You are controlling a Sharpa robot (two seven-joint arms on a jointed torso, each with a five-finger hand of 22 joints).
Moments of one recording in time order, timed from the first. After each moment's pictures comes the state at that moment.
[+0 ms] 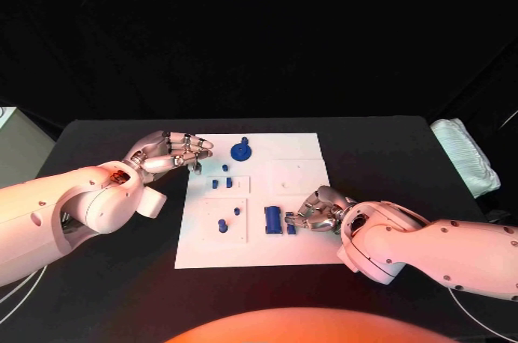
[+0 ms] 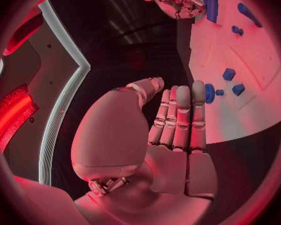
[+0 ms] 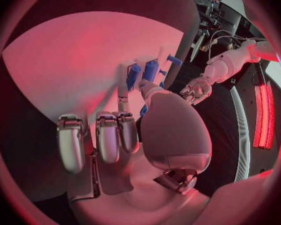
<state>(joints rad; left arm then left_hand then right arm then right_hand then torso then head) 1.14 -0.99 -0.03 1.59 -0.27 -0.16 0.26 1.42 -0.22 0.55 0.09 0.27 0.86 0.19 0.28 0.33 0.90 0.13 0.48 0.23 0.93 0.07 1.26 0.47 0.17 0.81 0.17 0.95 0.75 1.07 -0.93 -0.18 1.88 -1.08 -0.59 -0.61 1.17 -0.18 0.28 0.29 0.16 1.09 0.06 0.37 0.36 1.47 -0.01 1.53 1.31 1.47 -0.08 1.57 1.31 0.01 1.47 0.03 1.57 1.31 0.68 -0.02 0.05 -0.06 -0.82</state>
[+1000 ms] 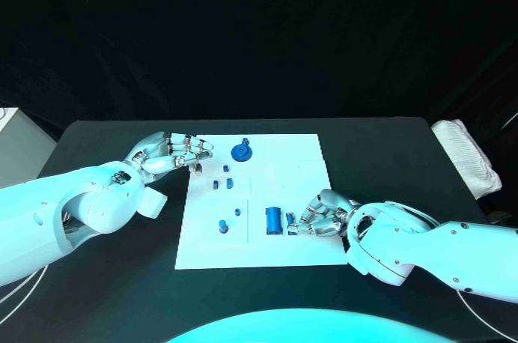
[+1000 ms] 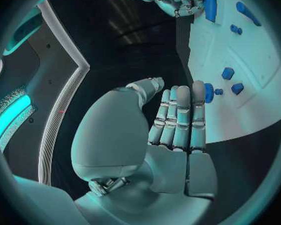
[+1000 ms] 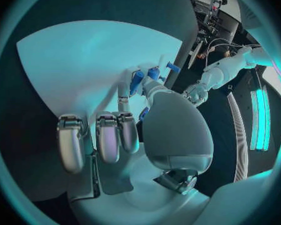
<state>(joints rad) 1.14 -0.98 -0.03 1.58 -0.27 -0.16 0.25 1.42 -0.22 0.55 0.09 0.27 0.86 0.19 0.28 0.33 0.90 0.14 0.48 0.23 0.93 0.07 1.26 0.47 0.17 0.81 0.17 0.95 0.75 1.07 -0.96 -0.18 1.88 -1.10 -0.50 -0.56 1.17 -0.21 0.21 0.29 0.15 1.09 0.06 0.38 0.37 1.47 -0.01 1.53 1.31 1.47 -0.08 1.57 1.31 0.01 1.47 0.03 1.57 1.31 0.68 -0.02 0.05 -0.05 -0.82</state>
